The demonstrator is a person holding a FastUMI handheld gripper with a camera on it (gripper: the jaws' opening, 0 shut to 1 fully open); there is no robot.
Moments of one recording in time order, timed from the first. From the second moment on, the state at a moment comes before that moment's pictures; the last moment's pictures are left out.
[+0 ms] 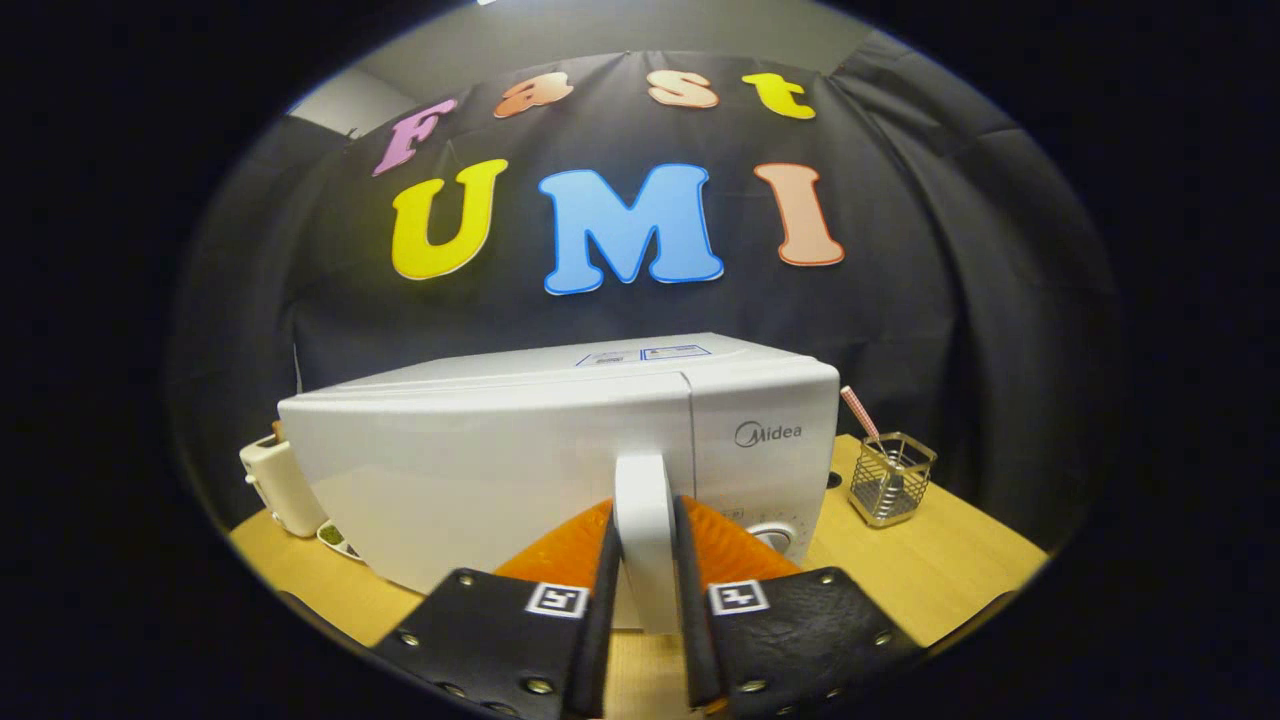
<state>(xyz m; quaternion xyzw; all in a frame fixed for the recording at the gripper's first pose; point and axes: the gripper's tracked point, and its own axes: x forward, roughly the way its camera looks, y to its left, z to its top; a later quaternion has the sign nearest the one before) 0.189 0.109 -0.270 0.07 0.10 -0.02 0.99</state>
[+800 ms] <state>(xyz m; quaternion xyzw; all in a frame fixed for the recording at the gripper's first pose) 0.159 0.114 -0.271 0.01 0.10 -0.04 0.99</state>
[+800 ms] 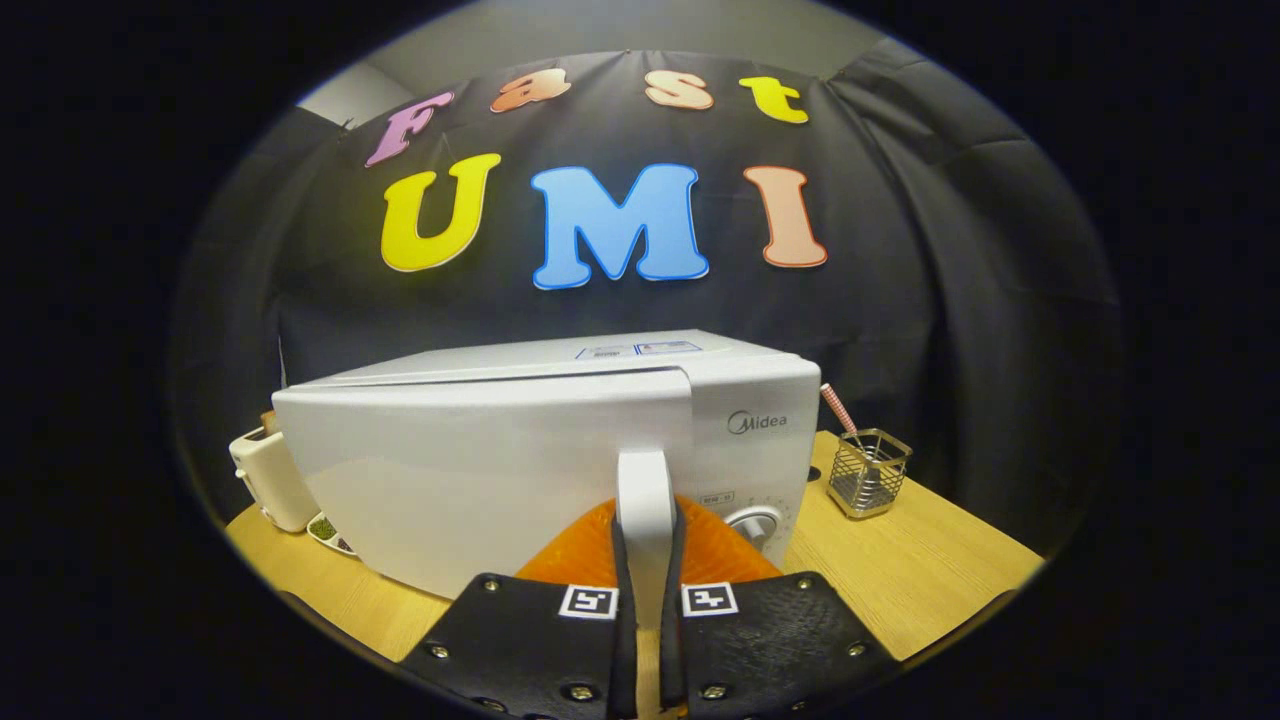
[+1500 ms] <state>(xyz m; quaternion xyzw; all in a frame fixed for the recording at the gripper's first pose) 0.033 0.178 -0.266 0.02 0.10 0.10 0.99</state>
